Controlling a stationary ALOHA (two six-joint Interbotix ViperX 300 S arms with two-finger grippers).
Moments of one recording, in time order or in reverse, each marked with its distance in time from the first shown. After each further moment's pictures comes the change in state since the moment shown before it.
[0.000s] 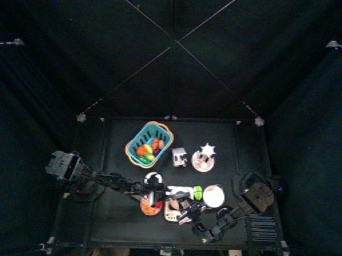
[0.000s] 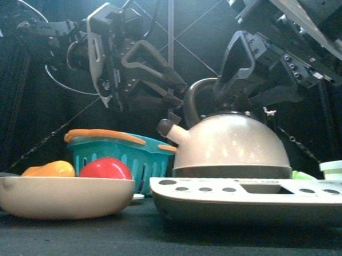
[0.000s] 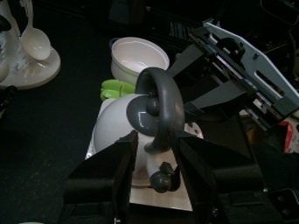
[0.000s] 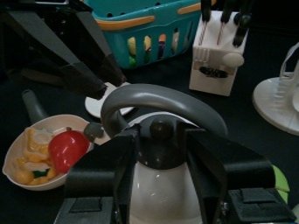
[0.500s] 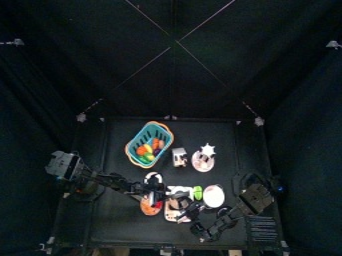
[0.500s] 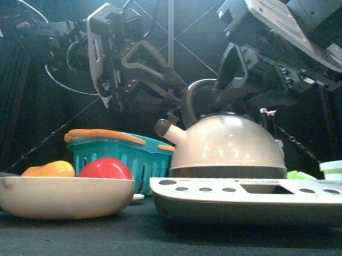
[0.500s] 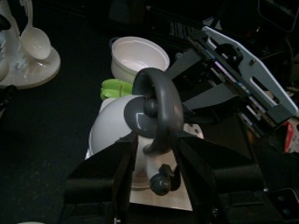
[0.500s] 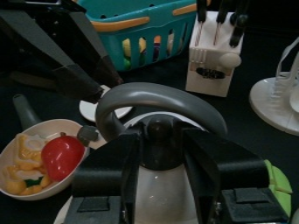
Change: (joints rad) left arm 0.000 0.002 0.000 0.000 0.000 0.000; right arm -0.017 0.026 -0.025 0.012 0.020 0.000
